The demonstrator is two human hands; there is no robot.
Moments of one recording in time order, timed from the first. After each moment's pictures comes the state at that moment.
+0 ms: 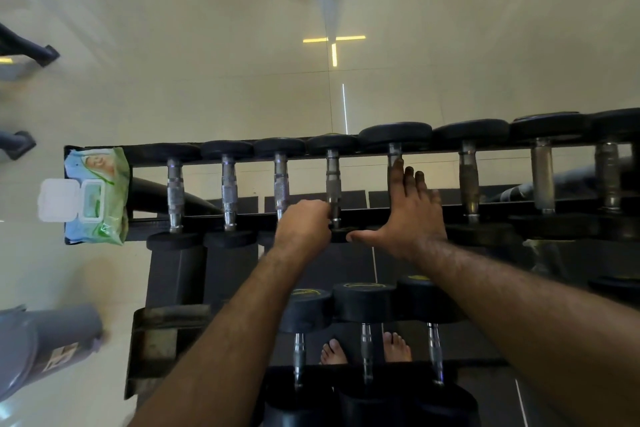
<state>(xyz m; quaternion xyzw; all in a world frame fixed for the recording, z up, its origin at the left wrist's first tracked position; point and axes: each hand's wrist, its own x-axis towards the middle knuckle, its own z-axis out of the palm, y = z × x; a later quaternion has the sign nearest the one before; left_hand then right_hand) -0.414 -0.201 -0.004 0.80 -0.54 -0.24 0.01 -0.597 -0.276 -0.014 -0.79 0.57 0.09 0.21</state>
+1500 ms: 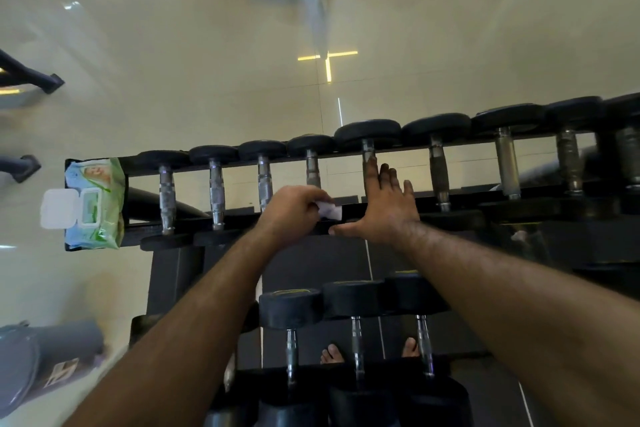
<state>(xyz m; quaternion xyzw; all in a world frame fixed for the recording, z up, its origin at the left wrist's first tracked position) -0.416 -0.202 0.010 0.72 -0.60 -0.29 0.19 -0.607 -0.284 -0.010 -0.80 0.54 0.14 0.22</state>
